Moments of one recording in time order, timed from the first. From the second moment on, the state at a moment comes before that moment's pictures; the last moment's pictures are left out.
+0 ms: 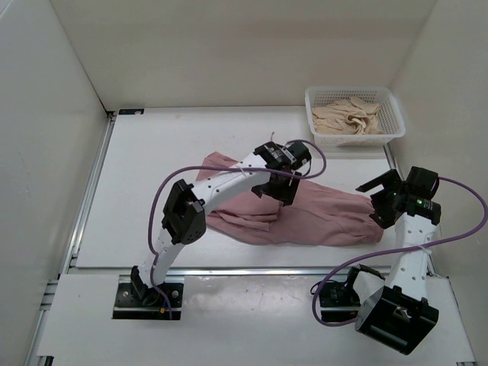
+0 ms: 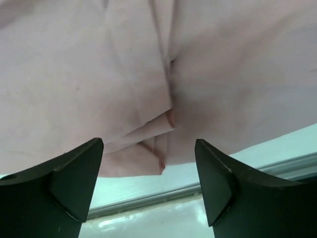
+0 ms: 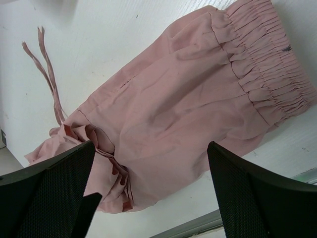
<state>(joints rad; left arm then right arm) -0.99 2.21 2.15 -1.20 -0.21 -0.56 -0.41 0.94 0.85 -0.84 -0.26 0.70</state>
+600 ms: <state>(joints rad) -0.27 1.81 1.66 -1.01 0.02 -0.40 -0.41 0.94 0.85 -0.84 -0.26 0.70</state>
